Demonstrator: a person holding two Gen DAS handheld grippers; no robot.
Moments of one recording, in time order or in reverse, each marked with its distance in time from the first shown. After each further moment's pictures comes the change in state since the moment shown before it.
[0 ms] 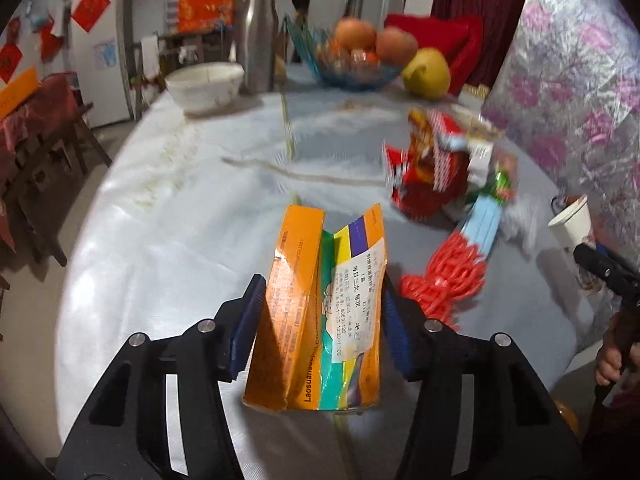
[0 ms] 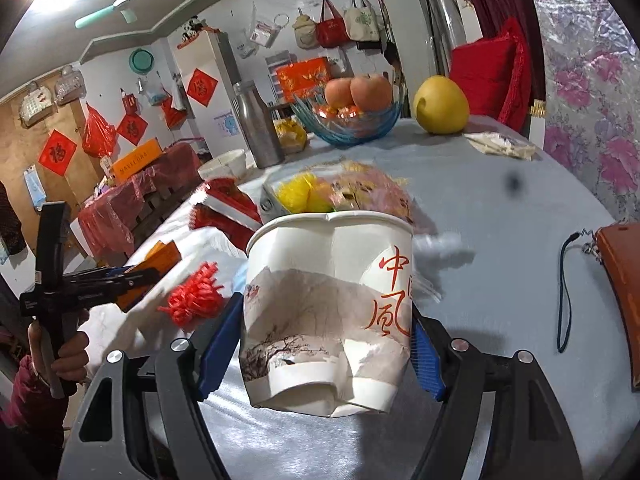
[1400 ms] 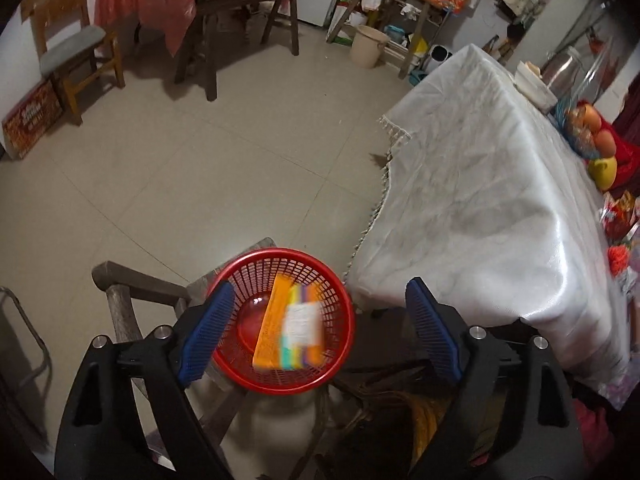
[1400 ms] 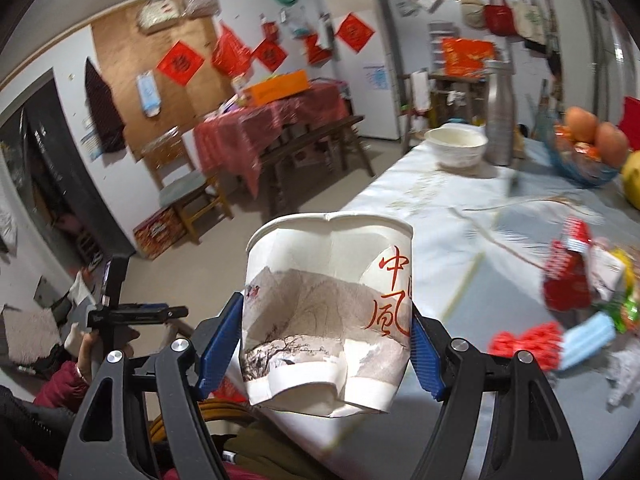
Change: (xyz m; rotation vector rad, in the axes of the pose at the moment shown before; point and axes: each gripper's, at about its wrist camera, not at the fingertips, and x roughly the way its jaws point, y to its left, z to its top) left arm -0.147 0.291 -0.226 -0.621 0.117 0.284; right arm 0.033 0.279 0.012 -0.338 0.195 0.387
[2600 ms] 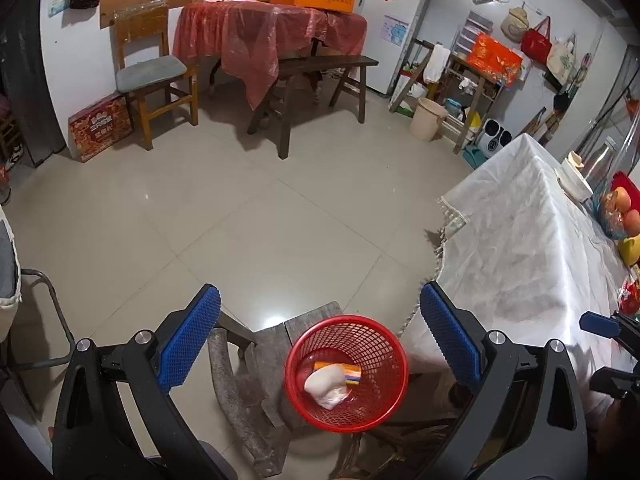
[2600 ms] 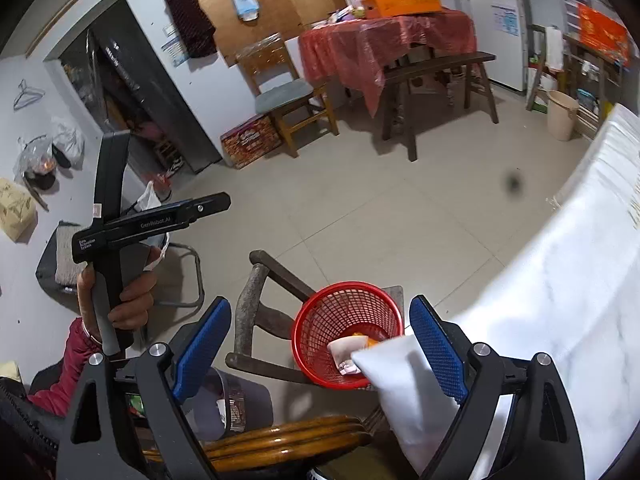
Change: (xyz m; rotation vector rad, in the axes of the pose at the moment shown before) left arm -0.091 0.062 0.024 -0.120 -0.237 0.177; right arm 0.134 0.162 0.007 -0.176 0.299 0.317
